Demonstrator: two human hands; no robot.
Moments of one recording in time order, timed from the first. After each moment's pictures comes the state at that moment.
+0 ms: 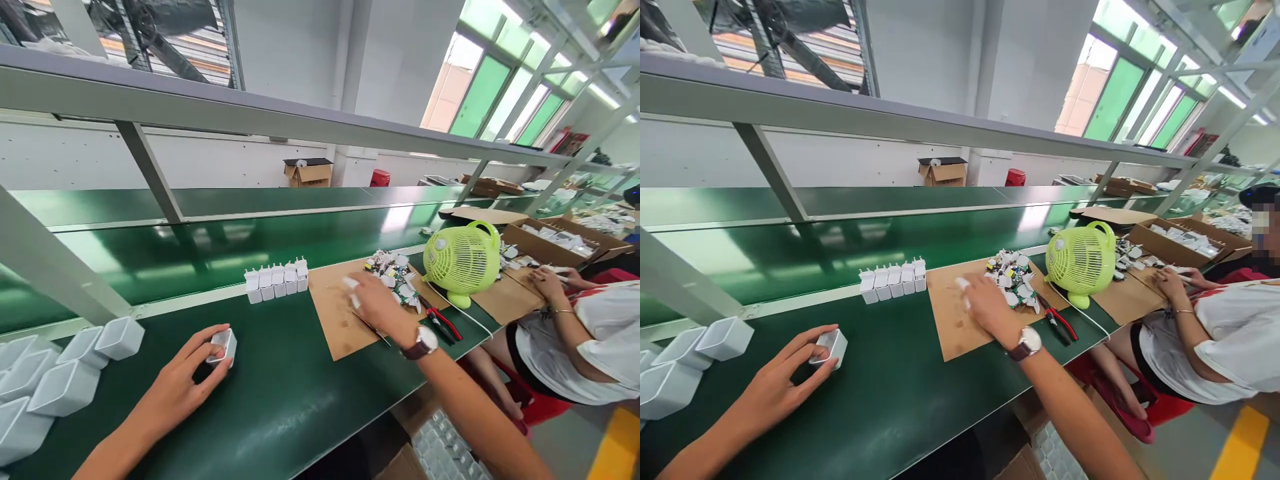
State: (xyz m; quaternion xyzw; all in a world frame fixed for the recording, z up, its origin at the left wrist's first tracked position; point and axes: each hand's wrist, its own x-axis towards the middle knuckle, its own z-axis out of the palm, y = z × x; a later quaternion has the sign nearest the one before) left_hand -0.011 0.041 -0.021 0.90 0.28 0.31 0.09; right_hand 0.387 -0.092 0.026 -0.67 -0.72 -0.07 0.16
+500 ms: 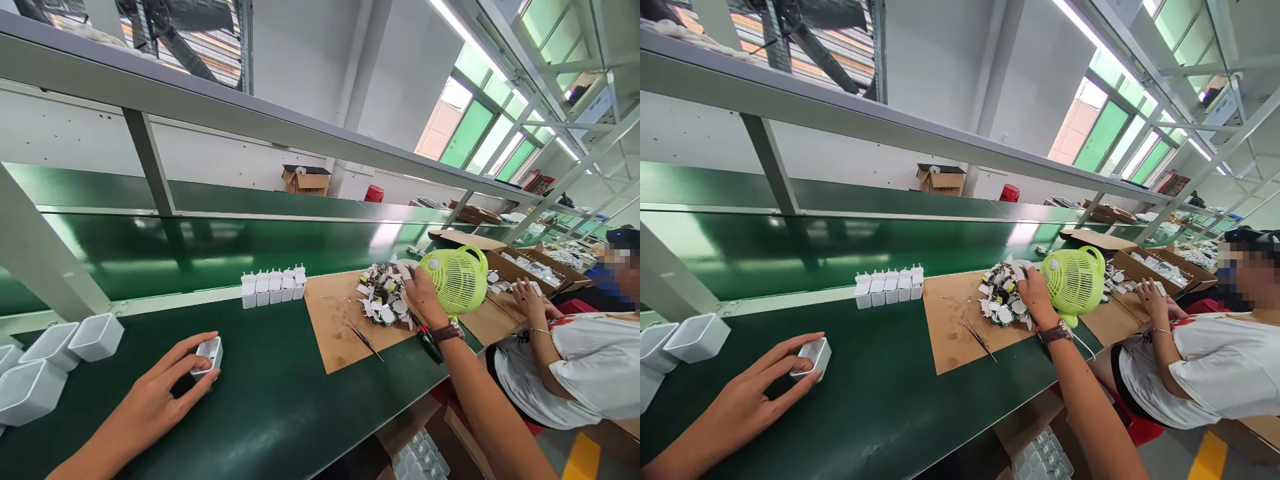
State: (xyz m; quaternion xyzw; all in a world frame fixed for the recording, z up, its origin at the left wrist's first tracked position) left_hand -0.027 0.049 -0.051 0.89 0.28 0.35 0.13; right_hand 0.486 -0.107 0.064 -0.75 -0.60 -0.12 0.24
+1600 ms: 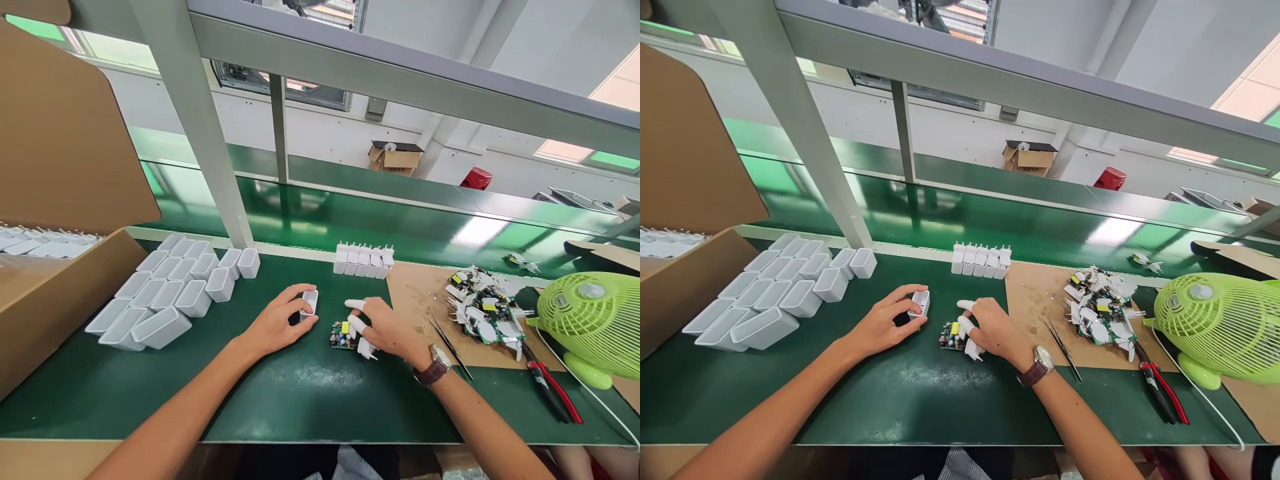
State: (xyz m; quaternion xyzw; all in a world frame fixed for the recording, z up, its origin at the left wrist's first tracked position) left_hand -0.027 0.017 -0.035 0.87 0.31 0.32 0.20; right_hand 0.253 -0.051 -0.012 -0.53 -0.81 0.16 0.18
